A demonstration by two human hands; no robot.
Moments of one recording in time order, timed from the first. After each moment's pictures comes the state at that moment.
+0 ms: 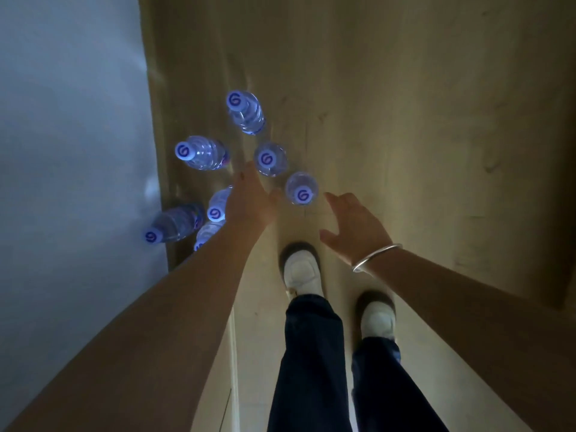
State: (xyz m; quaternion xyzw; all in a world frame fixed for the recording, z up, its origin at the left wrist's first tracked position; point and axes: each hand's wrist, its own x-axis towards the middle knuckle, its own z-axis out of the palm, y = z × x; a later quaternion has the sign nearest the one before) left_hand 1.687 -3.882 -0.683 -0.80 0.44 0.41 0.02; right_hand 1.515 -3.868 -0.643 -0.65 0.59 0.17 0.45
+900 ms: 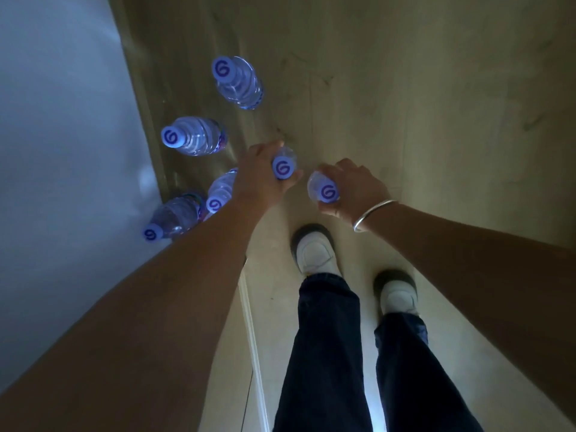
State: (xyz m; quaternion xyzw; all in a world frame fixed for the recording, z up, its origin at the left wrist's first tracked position) left_hand 1.689 -3.884 -0.721 -0.73 0.51 0.45 -0.03; right_hand 1.519 -3.884 -0.699 -0.66 0.57 0.20 0.45
